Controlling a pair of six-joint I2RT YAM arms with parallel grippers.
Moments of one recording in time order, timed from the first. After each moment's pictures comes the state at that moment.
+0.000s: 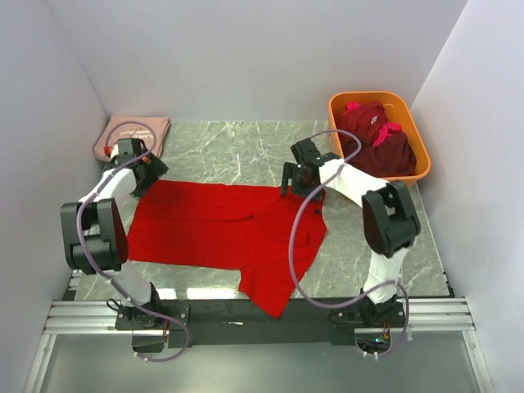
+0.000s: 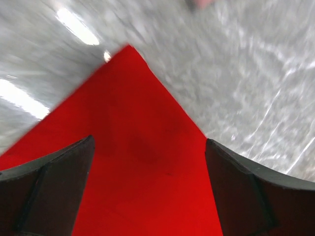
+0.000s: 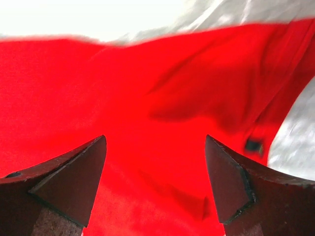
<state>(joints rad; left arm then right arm) 0.14 1.65 1.13 -0.36 -0.13 -0.73 0.44 1.83 1.33 -0.61 0.01 0.56</state>
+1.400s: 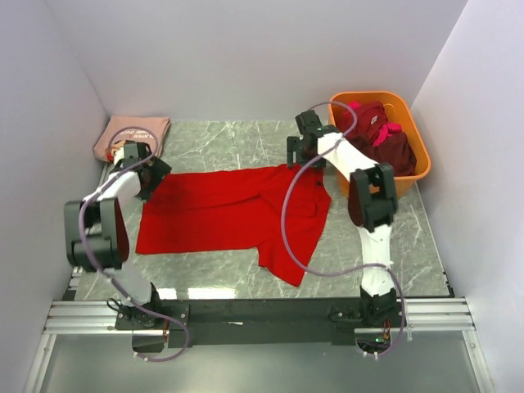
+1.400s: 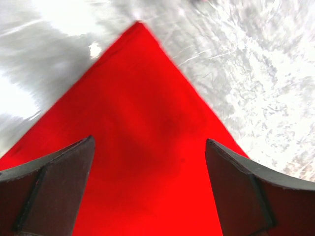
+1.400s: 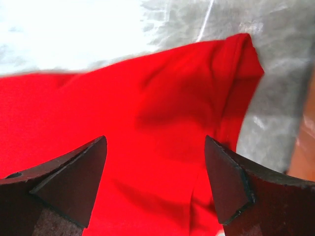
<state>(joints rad) 0.11 1.71 1.09 -0.27 -0.11 -0.86 0.33 2.23 1.89 -0.75 0.11 0.31</state>
